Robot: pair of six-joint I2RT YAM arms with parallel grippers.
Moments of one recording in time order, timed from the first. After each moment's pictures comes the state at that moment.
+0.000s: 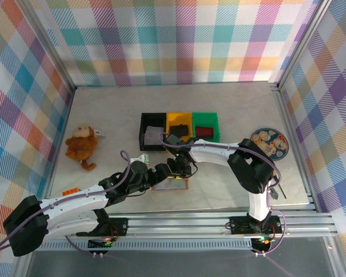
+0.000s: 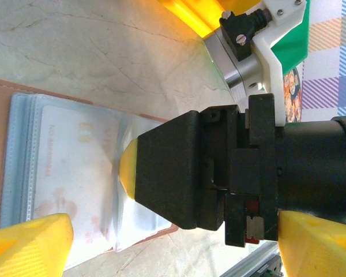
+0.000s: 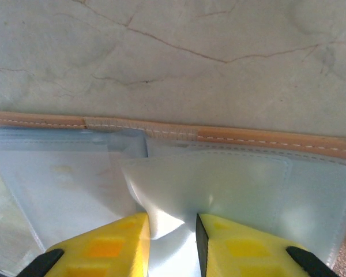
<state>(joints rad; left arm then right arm) -0.90 0.99 0.37 -0.01 -0.03 -1.24 0.90 1.91 1.23 -0.66 -0.26 0.91</state>
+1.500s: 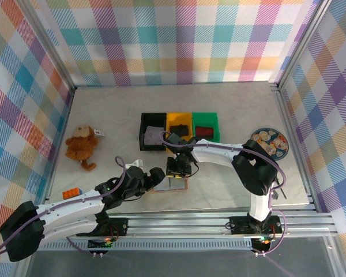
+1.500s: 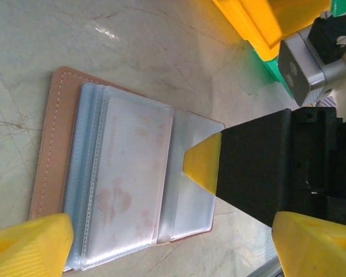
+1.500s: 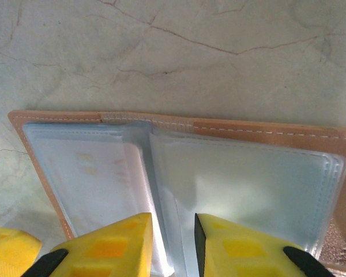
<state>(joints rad) -0.90 0.92 0.28 -0.02 -0.06 -1.30 0.91 1.86 1.22 -0.65 -0.27 0.94</state>
